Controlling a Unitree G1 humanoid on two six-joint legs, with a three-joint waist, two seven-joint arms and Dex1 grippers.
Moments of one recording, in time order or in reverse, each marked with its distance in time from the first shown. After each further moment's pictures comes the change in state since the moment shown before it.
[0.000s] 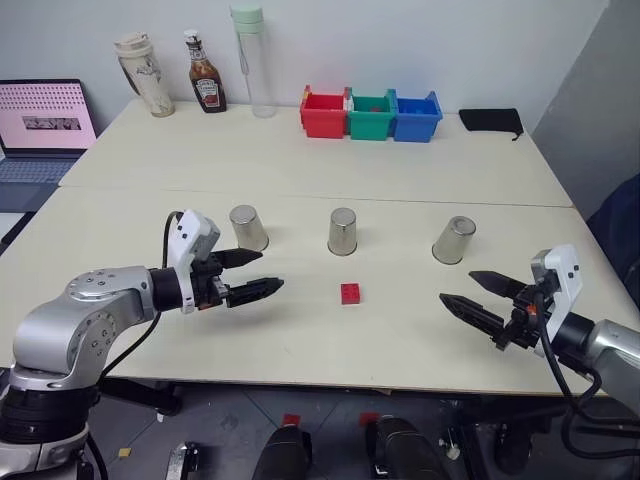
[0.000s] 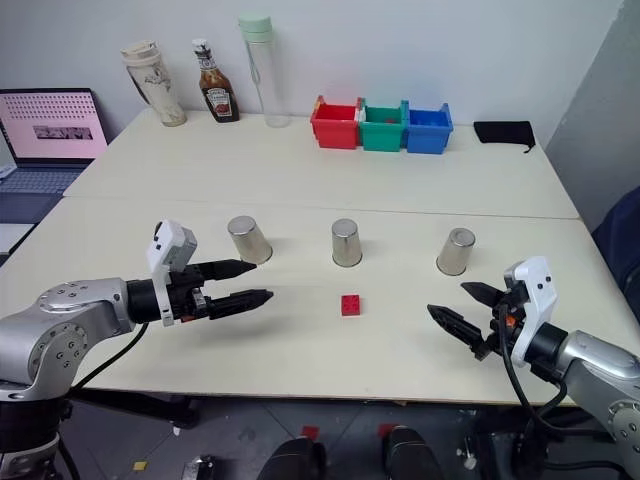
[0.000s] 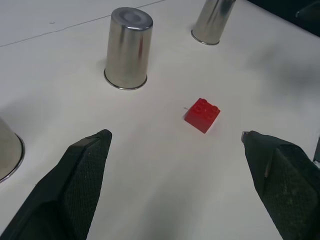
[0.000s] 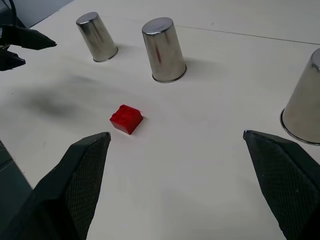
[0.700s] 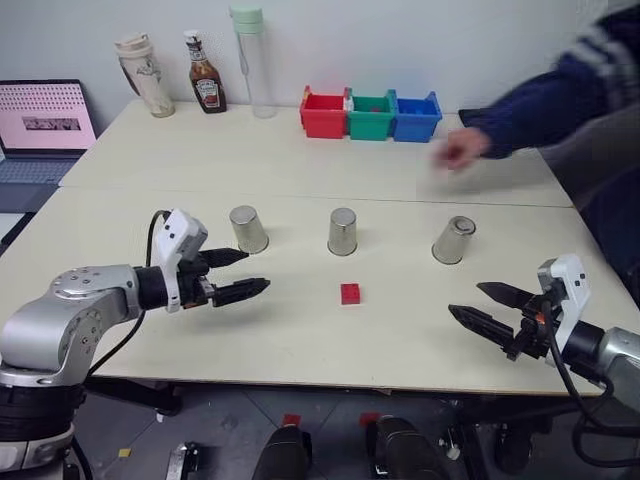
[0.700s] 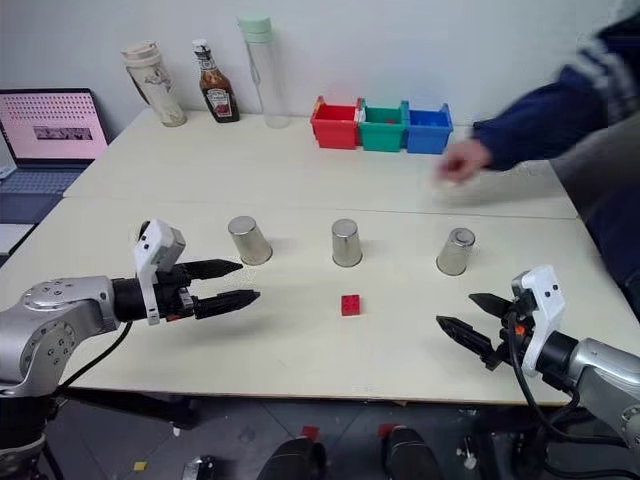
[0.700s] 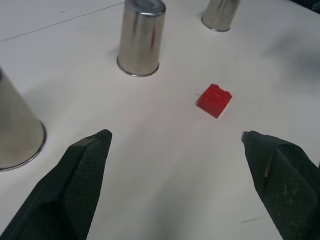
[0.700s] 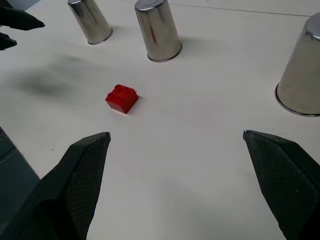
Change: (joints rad) left arm 0.007 0.049 0.002 0.085 0.059 -0.077 -0.050; right arm 0.065 -0.056 -0.035 0.022 0.015 -0.002 0.034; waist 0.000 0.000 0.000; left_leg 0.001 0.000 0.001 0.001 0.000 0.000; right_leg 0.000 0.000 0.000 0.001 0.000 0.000
